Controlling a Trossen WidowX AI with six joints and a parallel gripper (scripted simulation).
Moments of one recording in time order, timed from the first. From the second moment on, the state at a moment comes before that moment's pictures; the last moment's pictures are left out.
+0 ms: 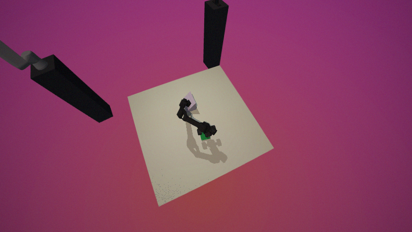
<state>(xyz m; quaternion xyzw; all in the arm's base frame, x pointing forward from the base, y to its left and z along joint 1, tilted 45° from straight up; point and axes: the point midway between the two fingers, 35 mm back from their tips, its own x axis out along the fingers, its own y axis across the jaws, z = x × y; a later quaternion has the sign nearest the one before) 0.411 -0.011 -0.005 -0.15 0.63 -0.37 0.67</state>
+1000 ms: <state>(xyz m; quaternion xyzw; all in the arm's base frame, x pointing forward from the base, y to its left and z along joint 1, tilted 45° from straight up) 0.410 -0.012 -0.007 -0.15 0.63 -0.37 0.67</state>
